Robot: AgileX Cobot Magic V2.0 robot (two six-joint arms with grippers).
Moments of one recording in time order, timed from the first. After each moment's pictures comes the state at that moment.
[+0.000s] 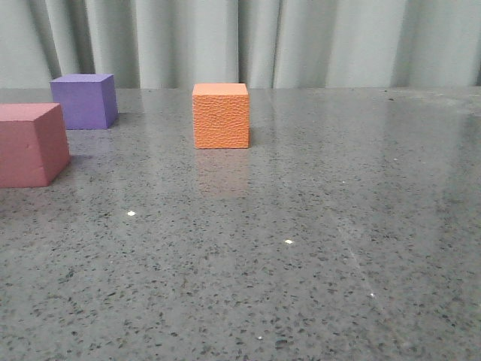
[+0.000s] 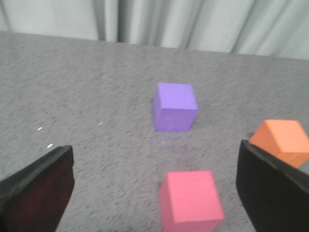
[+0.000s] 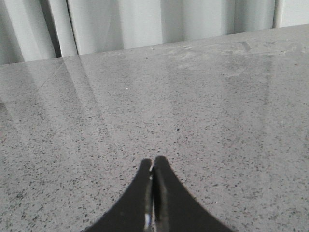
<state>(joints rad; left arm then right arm) -0.04 0.78 -0.95 -0.15 0.66 -0.04 -0.01 -0.01 0.03 0.00 0.14 0.16</state>
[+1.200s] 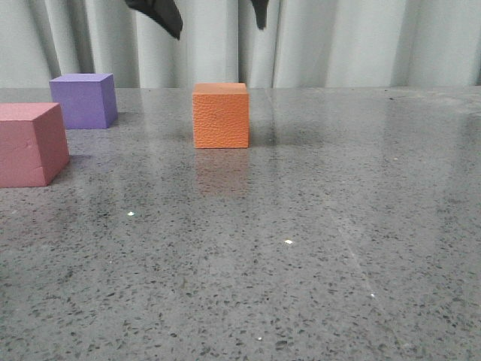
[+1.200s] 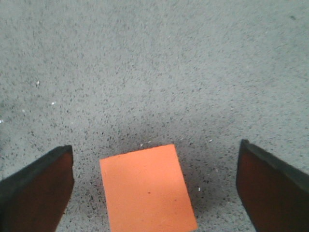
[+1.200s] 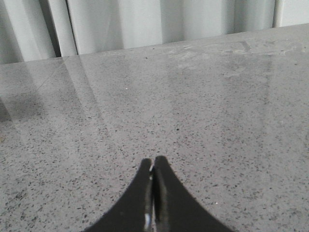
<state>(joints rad) -0.73 1.81 -1.64 0.54 0.72 -0.89 -0.01 -0.01 0.03 0.00 0.14 0.16</state>
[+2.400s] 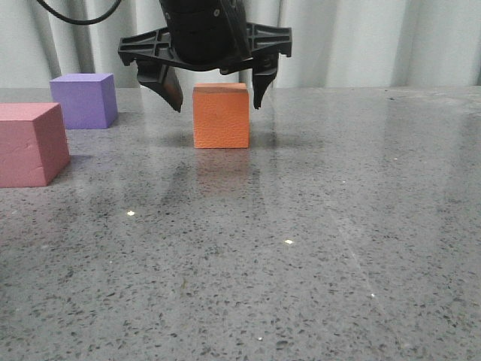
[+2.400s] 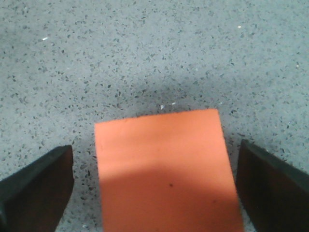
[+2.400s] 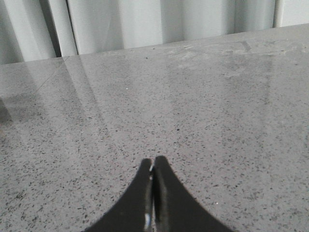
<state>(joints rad) -0.73 1.94 -1.64 0.54 0.77 -0.97 -0.01 -0.01 0.03 0.00 0.14 0.16</state>
